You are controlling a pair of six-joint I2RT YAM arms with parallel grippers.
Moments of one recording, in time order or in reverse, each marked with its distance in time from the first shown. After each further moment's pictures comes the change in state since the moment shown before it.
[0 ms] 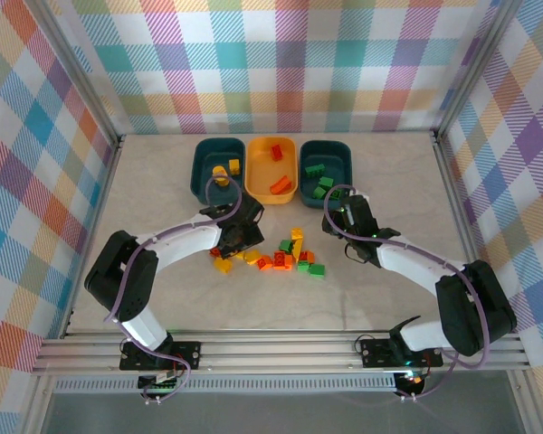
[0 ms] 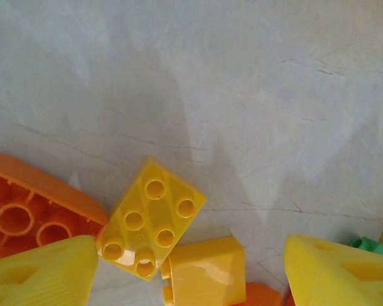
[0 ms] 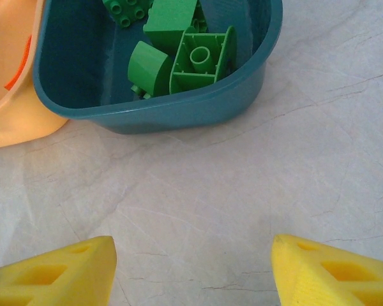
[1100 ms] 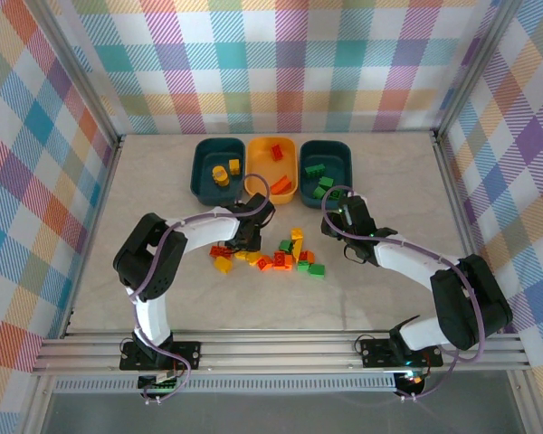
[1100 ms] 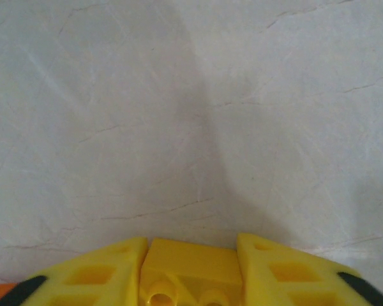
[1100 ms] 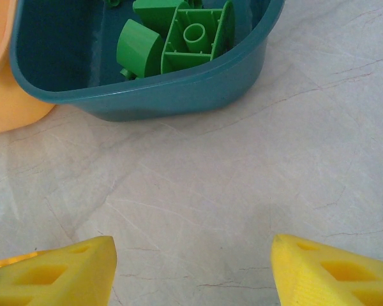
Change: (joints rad) left arm -0.010 0.205 0.098 -0.028 -0.092 0.436; right arm 0.000 0.035 0.001 0.000 -0.008 0.002
